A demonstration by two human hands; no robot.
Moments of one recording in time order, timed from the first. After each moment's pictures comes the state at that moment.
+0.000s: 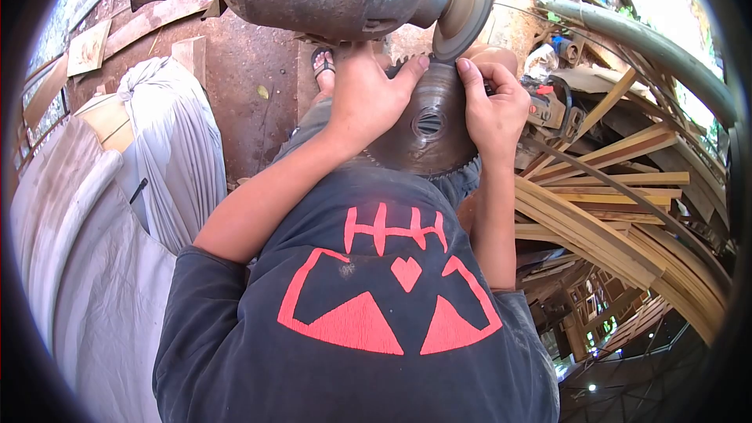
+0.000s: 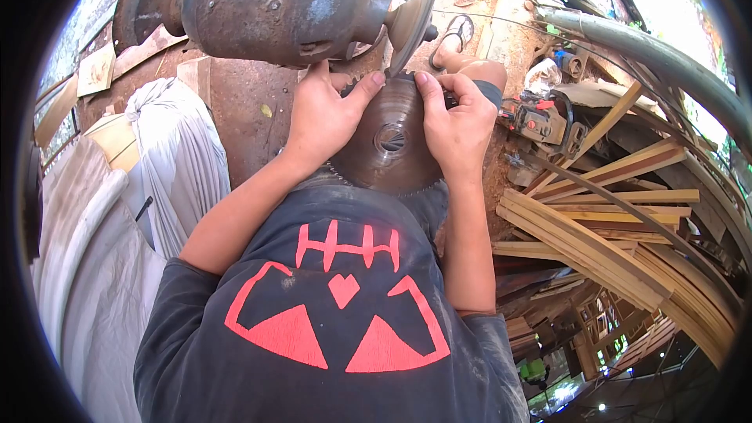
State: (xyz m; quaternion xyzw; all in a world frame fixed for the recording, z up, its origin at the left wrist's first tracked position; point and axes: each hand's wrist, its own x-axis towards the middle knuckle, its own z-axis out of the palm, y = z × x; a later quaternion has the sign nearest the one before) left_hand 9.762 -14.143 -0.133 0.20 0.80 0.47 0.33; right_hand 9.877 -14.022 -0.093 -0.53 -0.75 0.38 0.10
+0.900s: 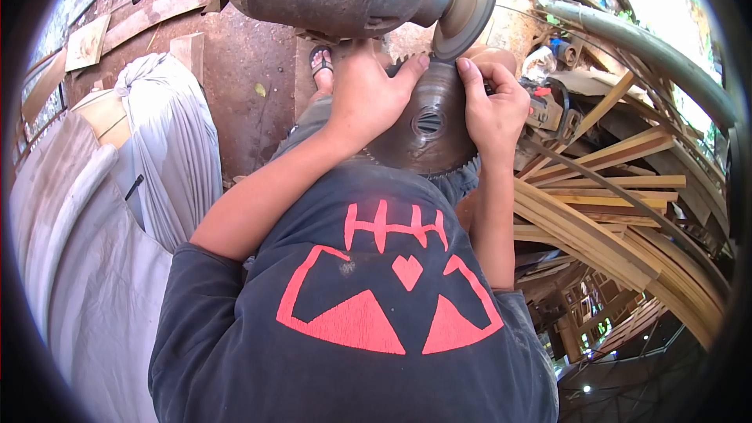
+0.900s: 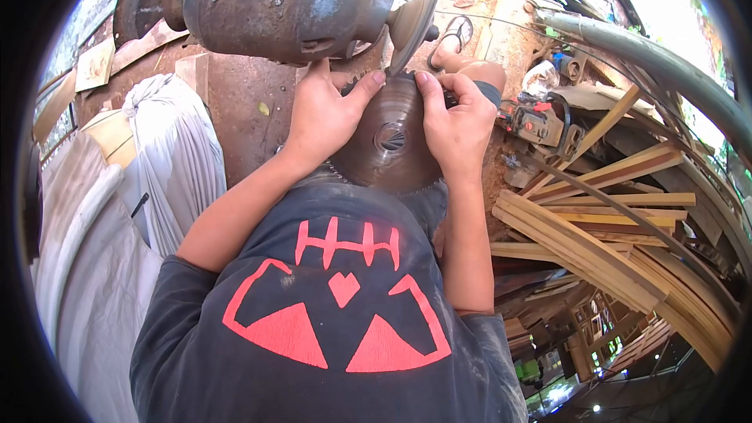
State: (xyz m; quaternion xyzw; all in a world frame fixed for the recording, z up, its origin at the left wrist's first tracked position) left_hand 9.763 -14.143 -0.131 0.18 0.78 0.48 0.35; right_hand 9.878 -14.020 -0.093 -0.52 -0.76 0.38 0.09
